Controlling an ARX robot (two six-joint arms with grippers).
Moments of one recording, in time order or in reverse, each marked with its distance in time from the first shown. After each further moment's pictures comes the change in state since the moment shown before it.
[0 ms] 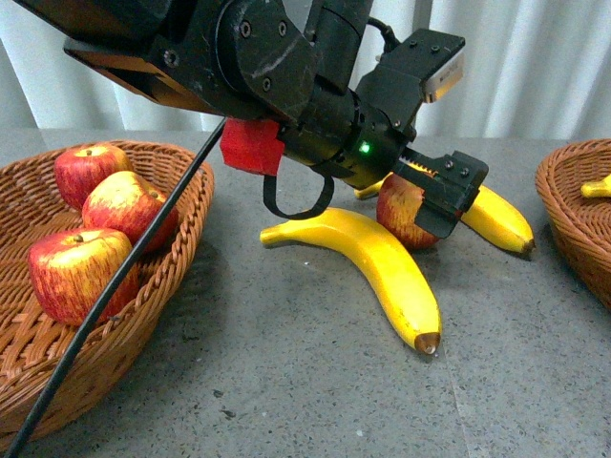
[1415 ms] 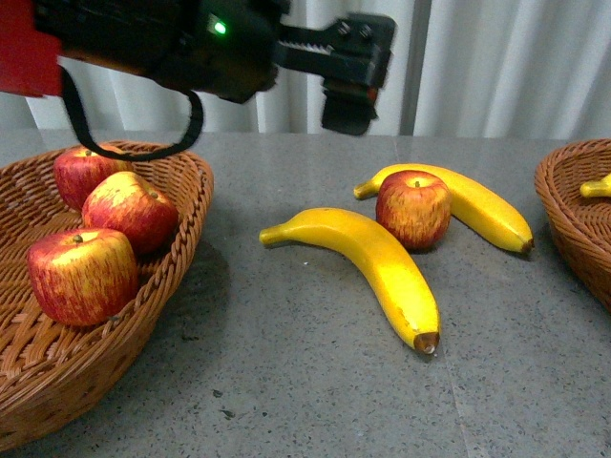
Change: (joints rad) left arm 0.076 -0.414 -0.363 0.153 -0.132 -0.140; right arm 0.000 0.000 0.000 0.000 0.000 0.000
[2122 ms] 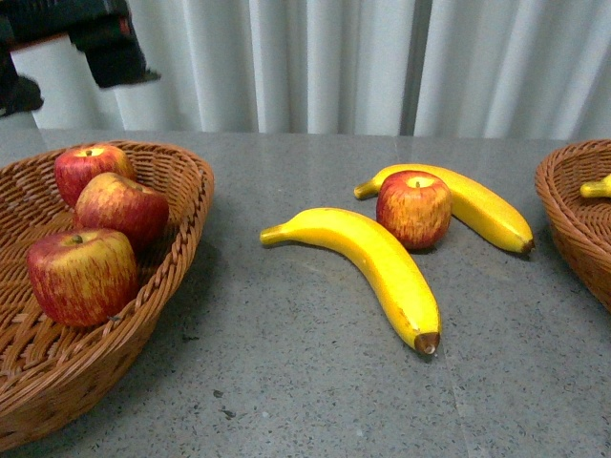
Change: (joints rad) left arm 0.236 -0.310 -0.312 0.096 -0.222 -0.392; right arm 0.000 0.000 0.000 0.000 0.000 0.000
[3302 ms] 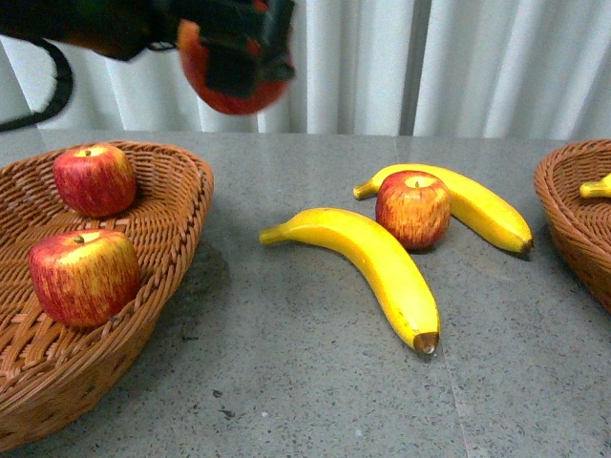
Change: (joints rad) left arm -0.155 0.057 0.145 -0.101 0.151 0.432; right arm 0.000 0.000 0.000 0.000 0.000 0.000
